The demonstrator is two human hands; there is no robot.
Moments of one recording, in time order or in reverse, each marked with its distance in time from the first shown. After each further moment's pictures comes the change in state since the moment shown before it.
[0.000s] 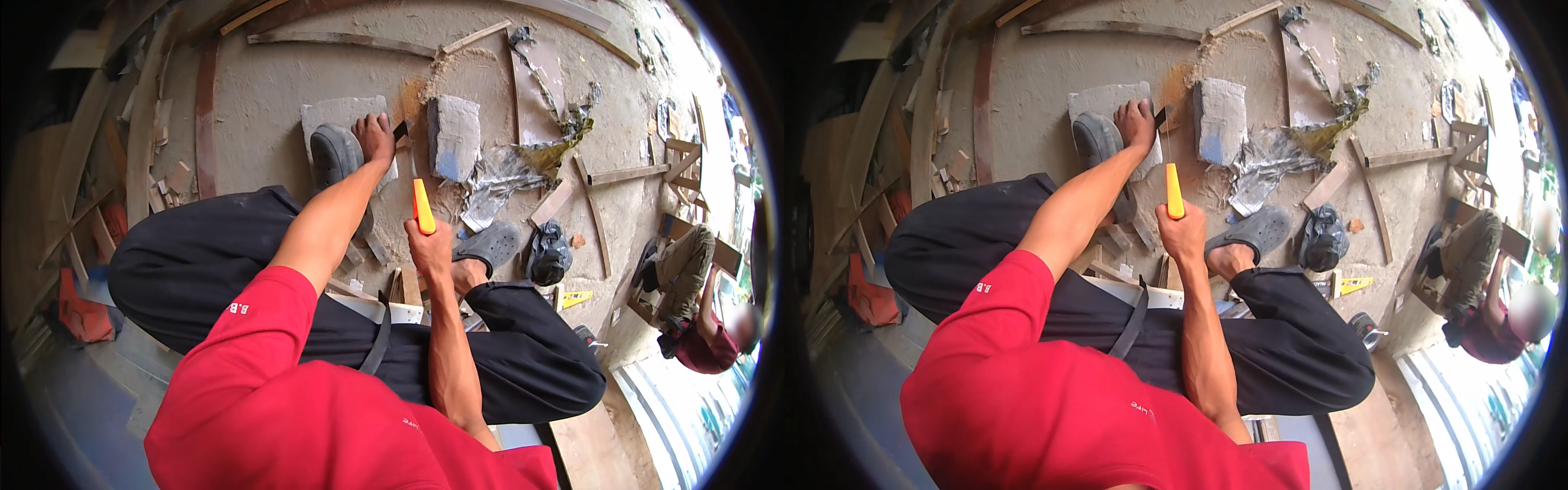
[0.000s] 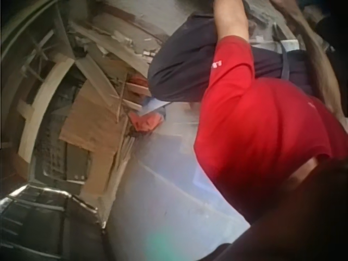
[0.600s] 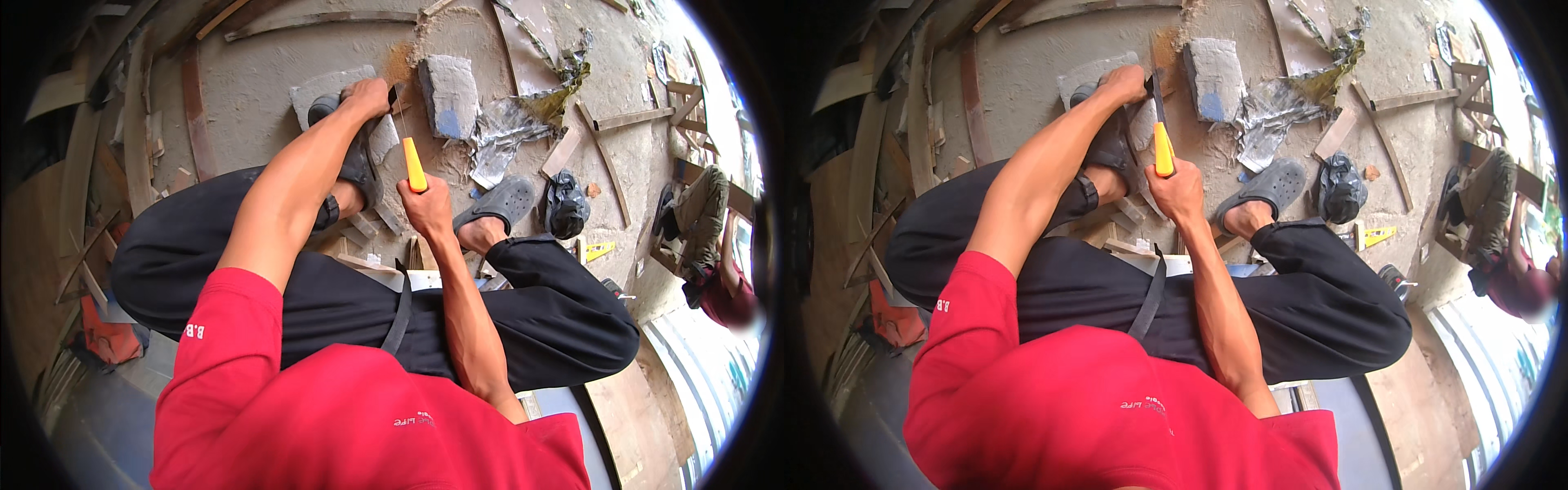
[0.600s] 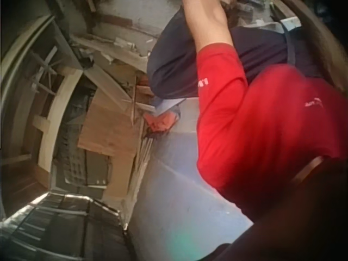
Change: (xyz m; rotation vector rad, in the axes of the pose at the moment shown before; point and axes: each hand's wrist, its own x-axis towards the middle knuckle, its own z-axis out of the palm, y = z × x) left_hand 0.040 0.073 -0.094 0.548 -0.873 0.473; right_hand -0.006 0.000 0.015 -0.027 0.054 -0.068
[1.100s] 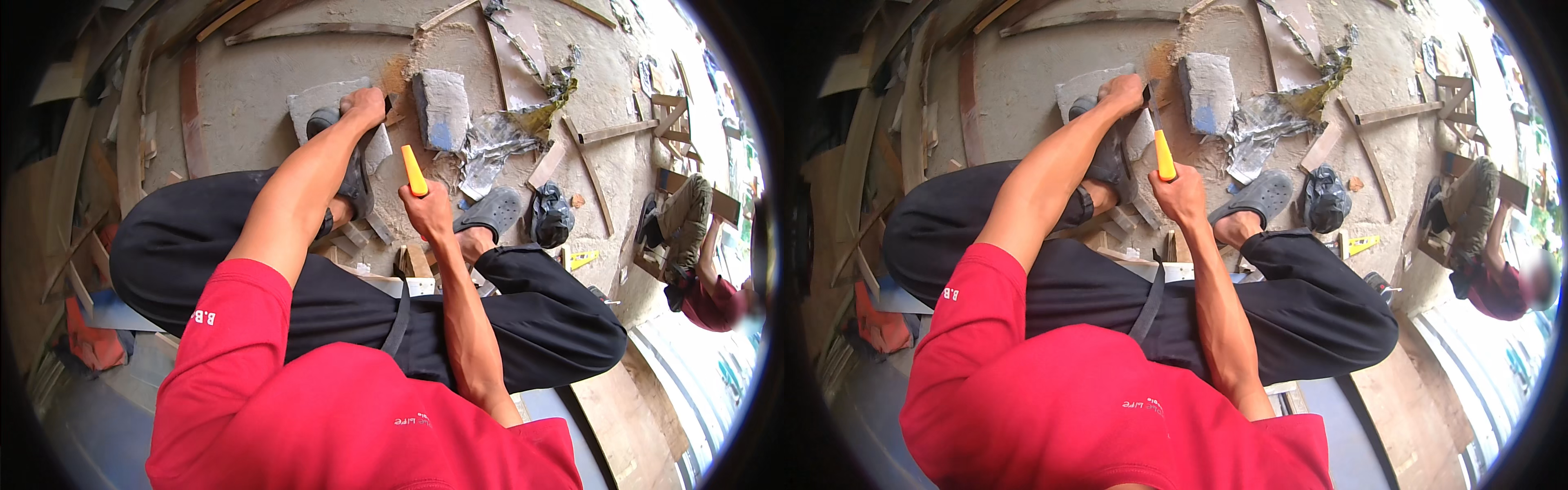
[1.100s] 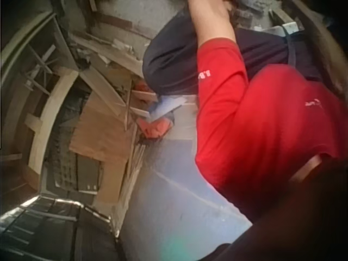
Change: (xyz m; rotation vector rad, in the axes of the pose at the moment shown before) left_hand 0.021 -0.014 0.021 -0.054 0.027 -0.108; right_hand 0.009 -0.008 -0.011 -0.087 -0.085 0.004
